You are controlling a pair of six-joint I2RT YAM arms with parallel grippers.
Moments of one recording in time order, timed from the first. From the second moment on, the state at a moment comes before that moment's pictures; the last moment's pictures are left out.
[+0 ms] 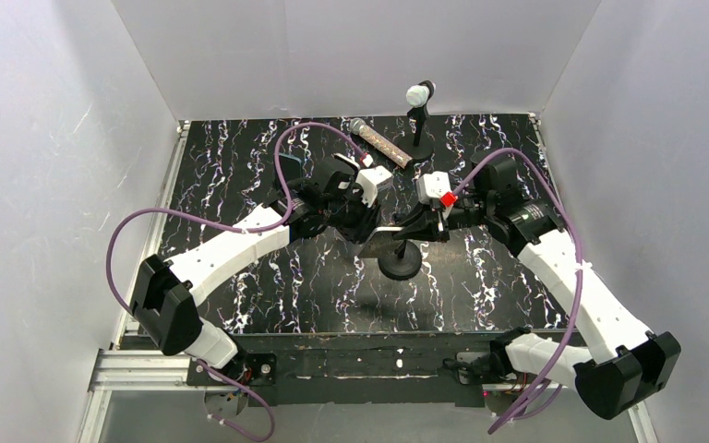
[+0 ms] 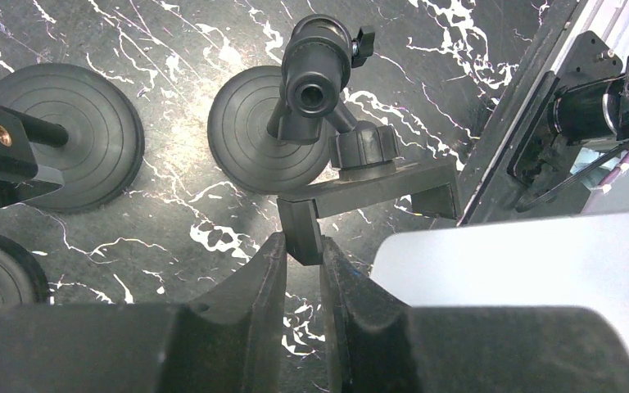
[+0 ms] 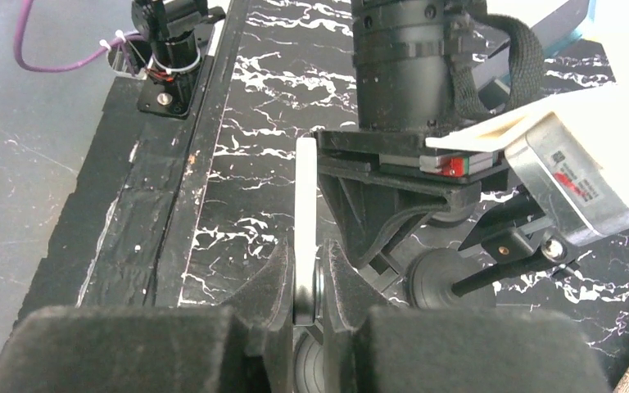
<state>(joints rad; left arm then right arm) -0.78 1.49 1.28 -0.50 0.35 -0.03 0.48 1.10 1.13 -0.55 -1.12 -0.65</state>
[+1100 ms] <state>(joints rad) -0.78 1.49 1.29 -0.50 0.30 -0.01 0.52 1.13 1.16 -0.56 -0.83 -0.47</state>
